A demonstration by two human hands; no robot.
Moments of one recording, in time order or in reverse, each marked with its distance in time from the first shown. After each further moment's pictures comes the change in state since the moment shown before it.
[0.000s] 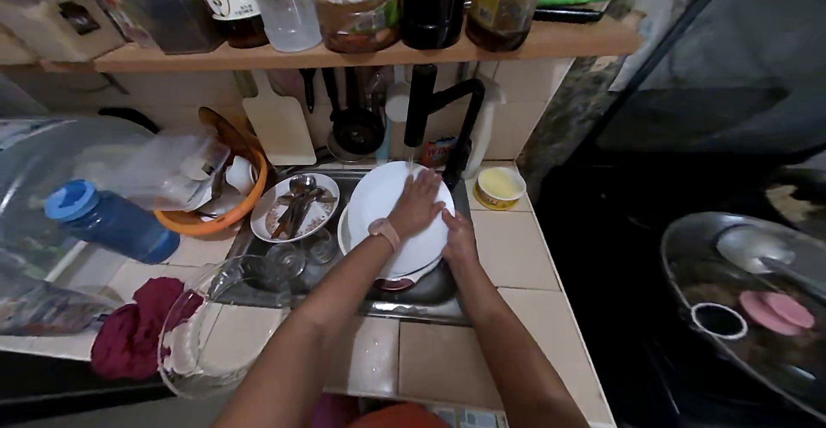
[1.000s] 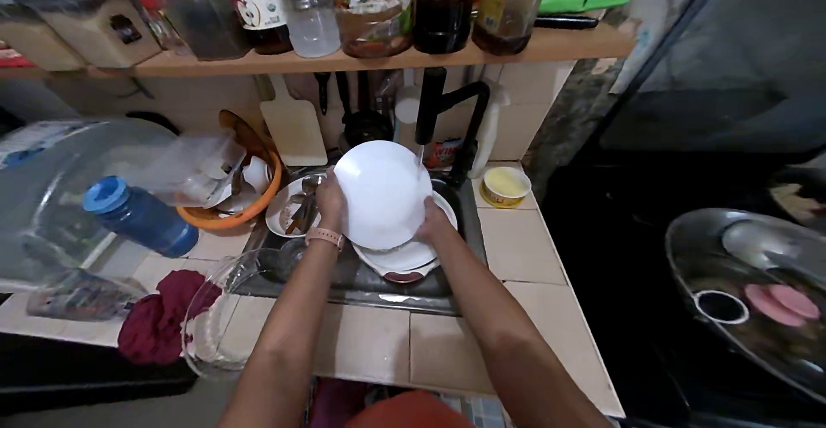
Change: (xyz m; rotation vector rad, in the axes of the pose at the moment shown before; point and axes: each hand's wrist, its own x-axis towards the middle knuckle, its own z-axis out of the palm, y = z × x) left_hand -0.096 -0.055 -0.091 -0.638 0.570 -1.001; right_hand 0.020 0.019 0.060 -0.074 0.076 0.524
